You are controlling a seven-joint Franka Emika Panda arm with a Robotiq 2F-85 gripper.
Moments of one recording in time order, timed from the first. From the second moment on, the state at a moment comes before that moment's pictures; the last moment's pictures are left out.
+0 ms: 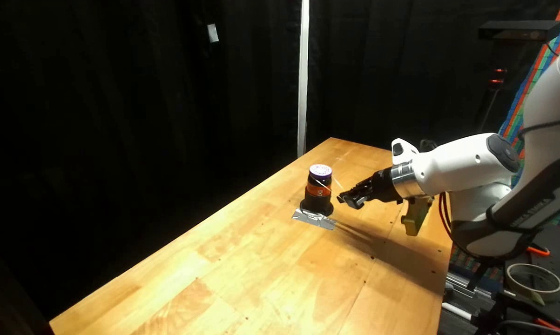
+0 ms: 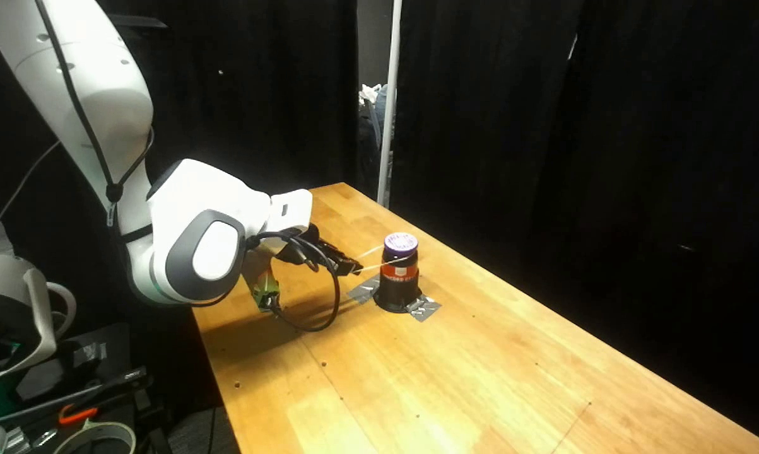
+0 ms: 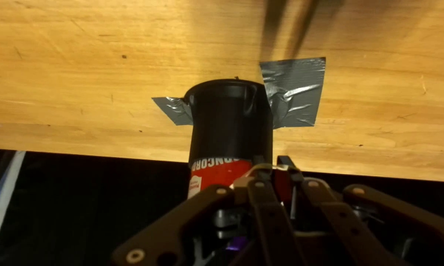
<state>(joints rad) 1.20 0.77 -0.82 -2.55 0.10 3.84 0.58</state>
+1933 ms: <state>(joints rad) 1.32 0.48 -0.95 -2.47 0.96 3.37 -0.41</state>
